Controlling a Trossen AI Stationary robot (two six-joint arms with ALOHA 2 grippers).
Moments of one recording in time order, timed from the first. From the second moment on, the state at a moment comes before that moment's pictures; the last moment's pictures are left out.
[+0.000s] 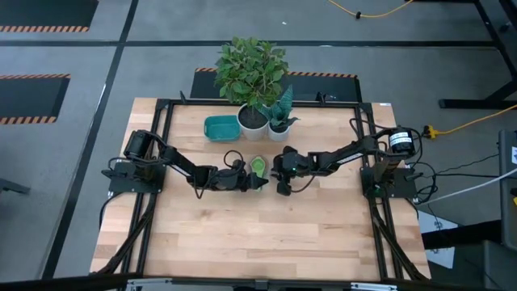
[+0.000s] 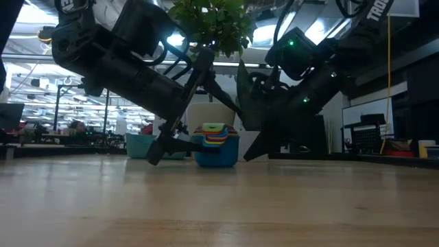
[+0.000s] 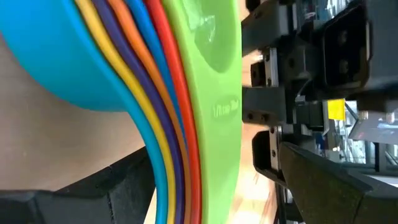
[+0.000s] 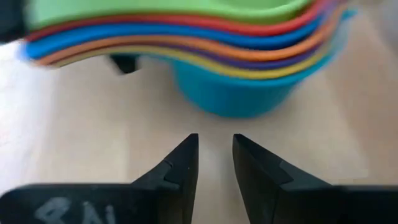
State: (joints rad) left arm -0.14 1.87 0.65 0.84 -0.33 -1.49; right arm -0.03 1.80 0.73 0.31 0.08 0.08
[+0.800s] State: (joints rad) left arm -0.13 1.87 0.66 0.85 -0.29 -1.45; right arm -0.02 1.89 0.73 0.47 0.16 0.13
